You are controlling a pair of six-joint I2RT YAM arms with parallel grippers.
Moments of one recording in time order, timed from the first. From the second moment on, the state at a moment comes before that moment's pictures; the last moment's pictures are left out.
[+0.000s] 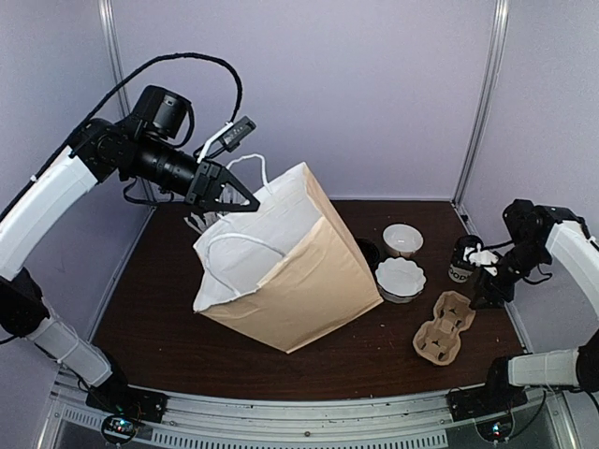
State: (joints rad) left arm -0.70 1.45 1.81 -1.01 0.76 -0.07; right arm -0.07 1.10 1.02 -1.29 -0.32 -1.05
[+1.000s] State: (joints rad) left arm -0.72 1.78 1.90 -1.13 0.56 0.10; right arm 0.76 1.24 0.74 -1.15 0.03 -1.18
